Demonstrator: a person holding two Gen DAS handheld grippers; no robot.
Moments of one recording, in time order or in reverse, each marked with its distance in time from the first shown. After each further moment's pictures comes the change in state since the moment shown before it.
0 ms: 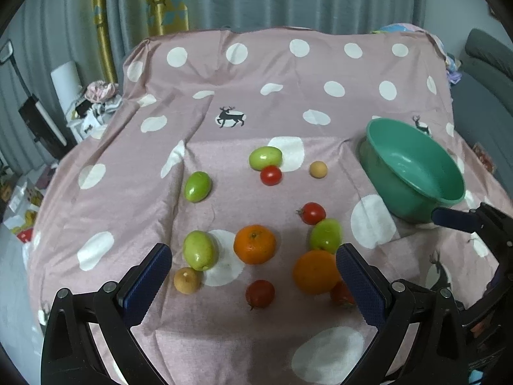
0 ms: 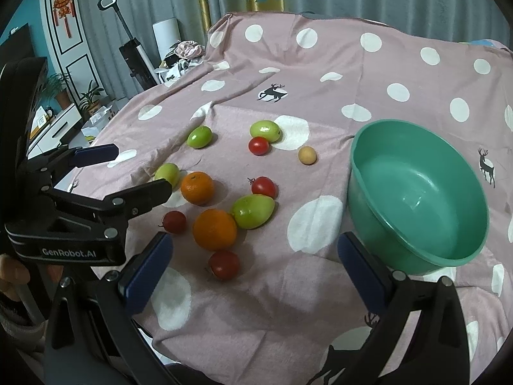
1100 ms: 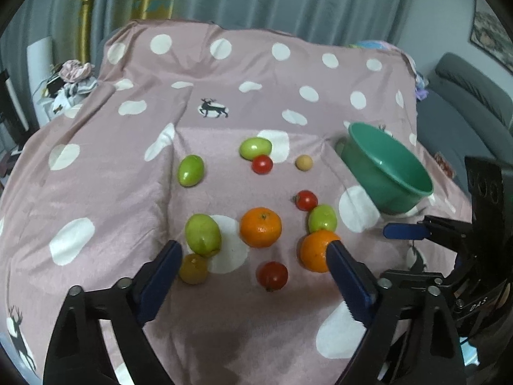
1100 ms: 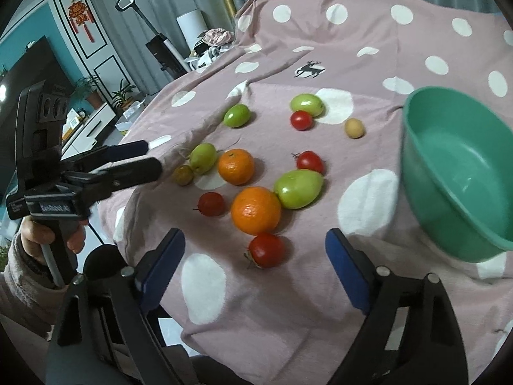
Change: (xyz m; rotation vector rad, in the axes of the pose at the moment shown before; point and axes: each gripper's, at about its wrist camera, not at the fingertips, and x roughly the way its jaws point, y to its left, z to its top) left arm 0.004 0.057 -0.021 -0.010 -0.001 -0.231; right arm 0.026 0.005 -0.011 0.039 0.073 0.226
